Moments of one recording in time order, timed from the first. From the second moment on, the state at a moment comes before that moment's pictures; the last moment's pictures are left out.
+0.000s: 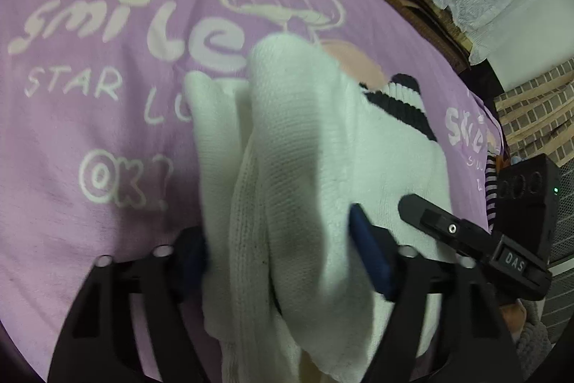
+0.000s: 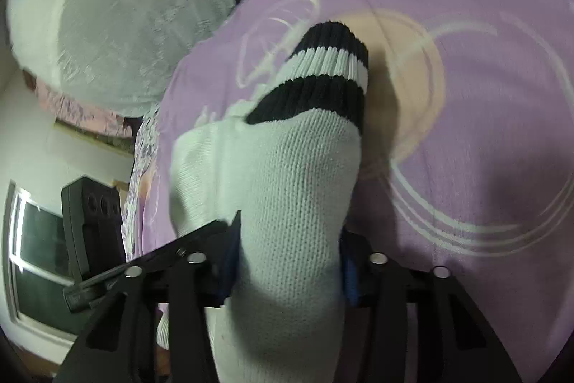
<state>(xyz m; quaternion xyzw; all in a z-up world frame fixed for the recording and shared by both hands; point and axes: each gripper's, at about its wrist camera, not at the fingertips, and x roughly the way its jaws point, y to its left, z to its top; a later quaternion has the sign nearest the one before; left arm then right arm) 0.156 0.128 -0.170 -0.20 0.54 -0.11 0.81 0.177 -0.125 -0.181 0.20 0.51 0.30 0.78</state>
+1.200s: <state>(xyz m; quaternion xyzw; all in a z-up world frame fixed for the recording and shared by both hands) 0.018 -0.402 -0.137 0.06 0.55 -0.43 0.71 -0.090 -0.628 -0.163 0.33 0.39 -0.06 0.86</state>
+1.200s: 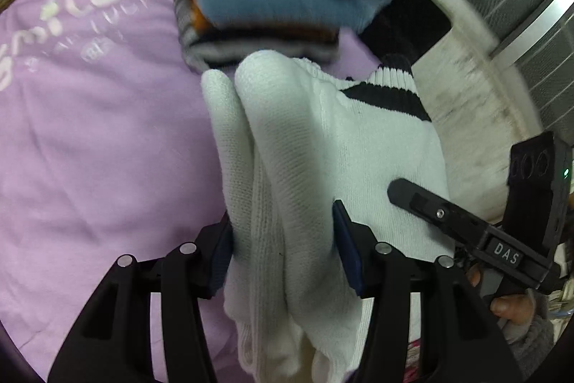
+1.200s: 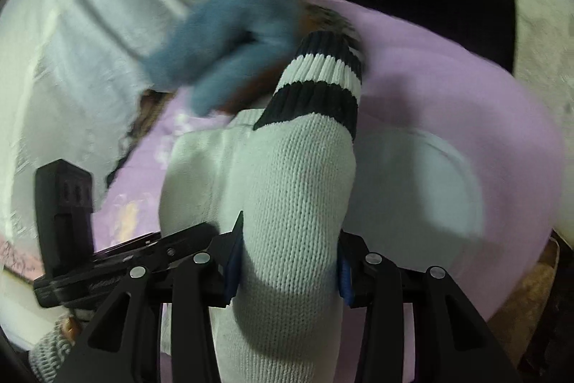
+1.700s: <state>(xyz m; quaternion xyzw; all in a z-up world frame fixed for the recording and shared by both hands) 0.003 -0.393 -0.102 0.14 0.50 -0.34 0.78 -0.131 -0.617 -0.118 0.31 0.32 -0.12 0.89</state>
